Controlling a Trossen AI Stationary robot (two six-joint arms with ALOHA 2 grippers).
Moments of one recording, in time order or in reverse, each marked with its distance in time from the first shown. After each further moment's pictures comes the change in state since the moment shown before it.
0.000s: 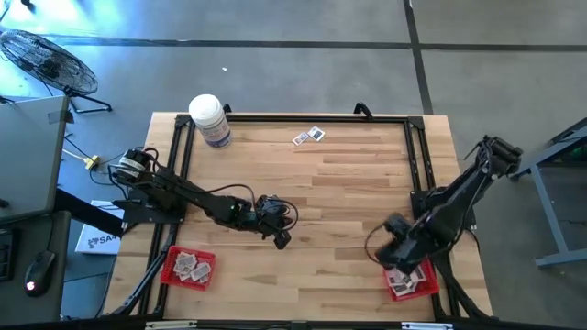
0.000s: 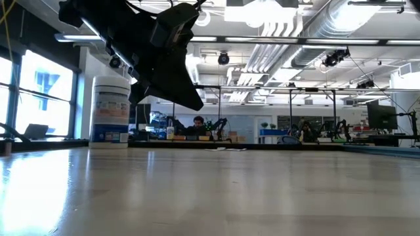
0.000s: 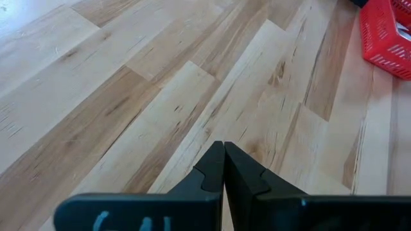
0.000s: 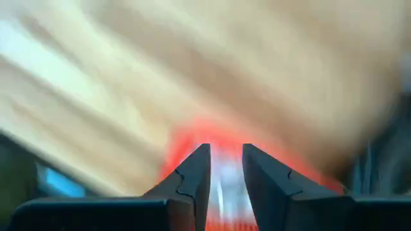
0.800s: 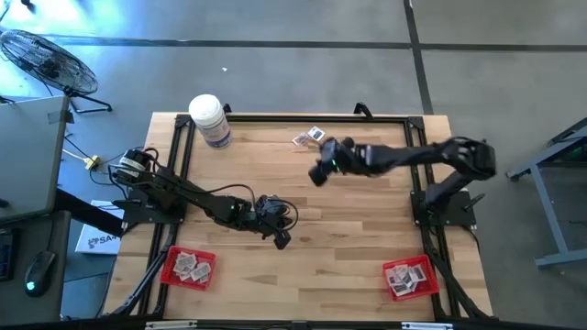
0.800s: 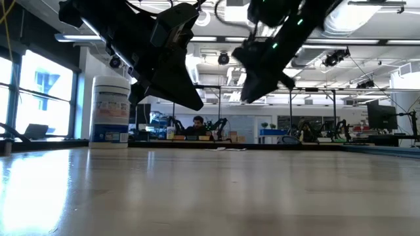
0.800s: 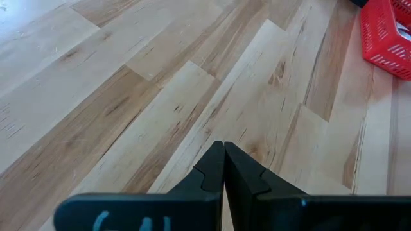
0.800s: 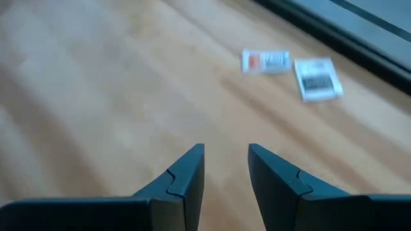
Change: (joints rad) left arm 0.000 0.000 0.000 0.000 0.000 0.000; right arm -0.961 0.255 0.000 0.833 0.316 -1.288
